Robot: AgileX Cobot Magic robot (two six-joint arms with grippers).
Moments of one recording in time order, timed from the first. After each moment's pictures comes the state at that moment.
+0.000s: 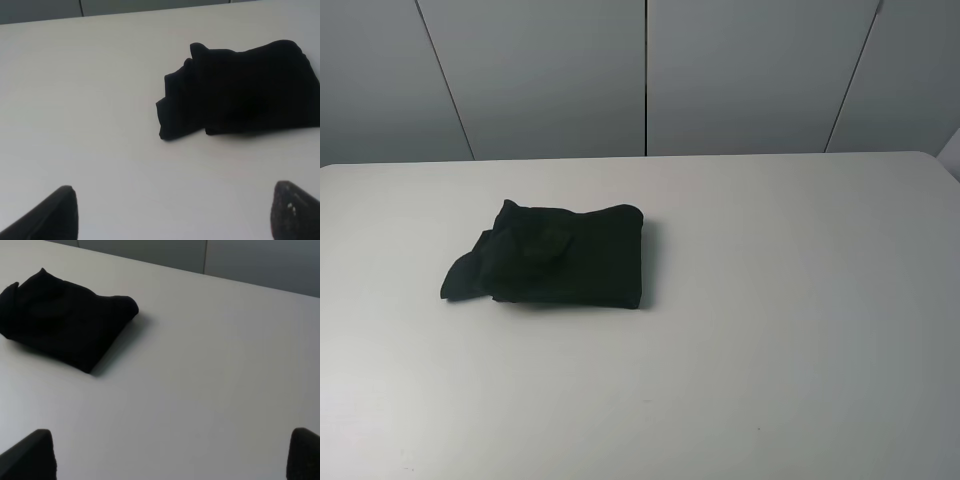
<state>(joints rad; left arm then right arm) -0.14 0.00 -0.51 -0.05 1.09 -0.02 0.23 0.00 -0.51 0.17 1.10 -0.13</state>
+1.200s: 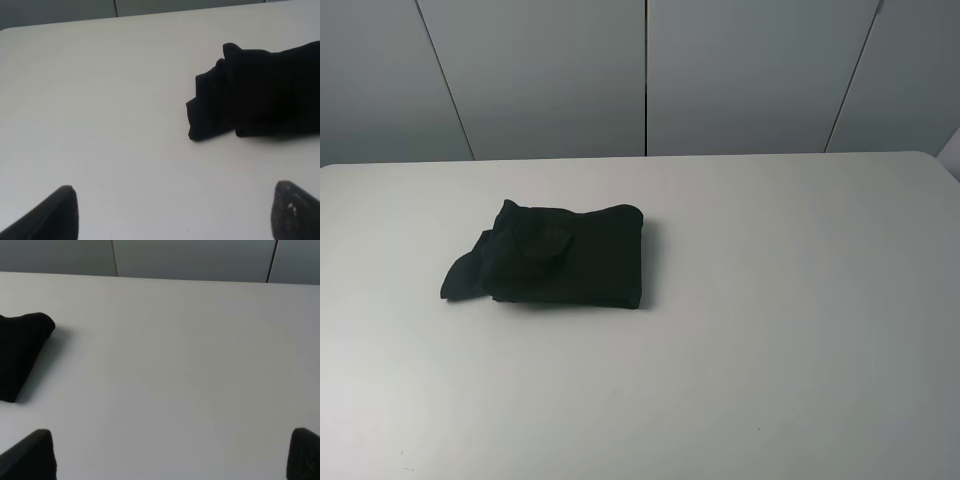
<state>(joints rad) -0.03 0.00 -0.51 -0.05 1.09 0.05 -0.01 0.00 -0.51 0.17 1.10 -0.13</state>
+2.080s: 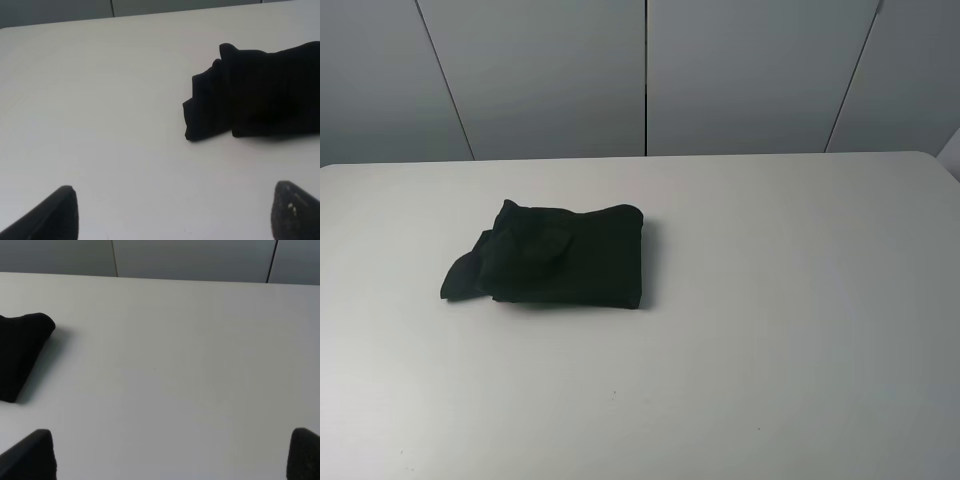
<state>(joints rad) -0.03 0.00 -0.51 -0.06 1.09 0.05 -0.01 0.00 -0.51 0.17 1.10 -0.13</state>
